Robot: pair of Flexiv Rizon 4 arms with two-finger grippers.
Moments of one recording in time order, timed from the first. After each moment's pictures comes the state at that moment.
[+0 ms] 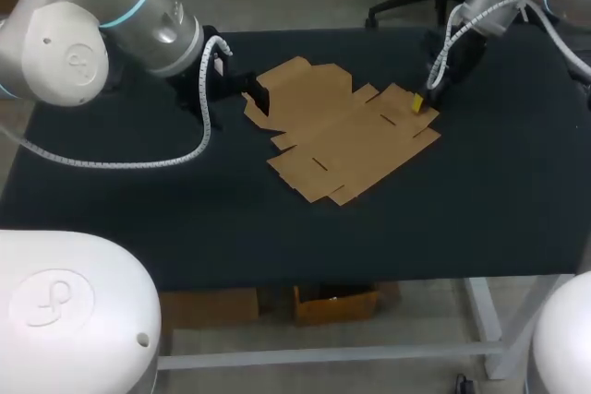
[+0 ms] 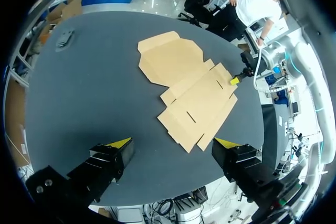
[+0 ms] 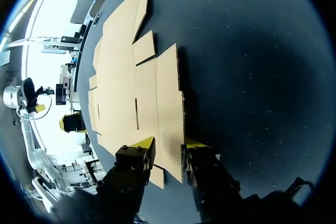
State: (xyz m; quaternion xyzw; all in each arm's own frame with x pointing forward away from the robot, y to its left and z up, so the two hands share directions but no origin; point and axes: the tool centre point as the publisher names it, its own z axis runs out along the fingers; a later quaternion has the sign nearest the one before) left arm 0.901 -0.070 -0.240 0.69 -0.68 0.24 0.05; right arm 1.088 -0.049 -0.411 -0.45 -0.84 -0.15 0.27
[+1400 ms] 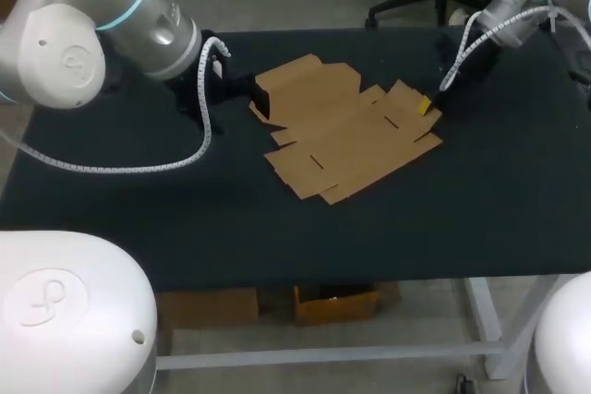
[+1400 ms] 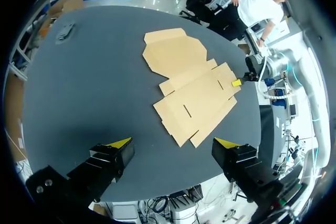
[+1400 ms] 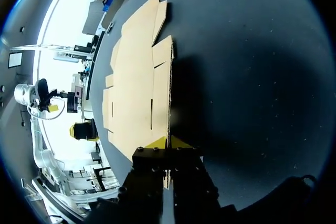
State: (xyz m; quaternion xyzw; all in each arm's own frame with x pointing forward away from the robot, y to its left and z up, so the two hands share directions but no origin) left arm 0.892 -0.072 -0.242 0.70 -0.67 0.24 0.07; right arm 1.067 -0.048 -0.398 -0.46 -0.81 -0.22 0.29
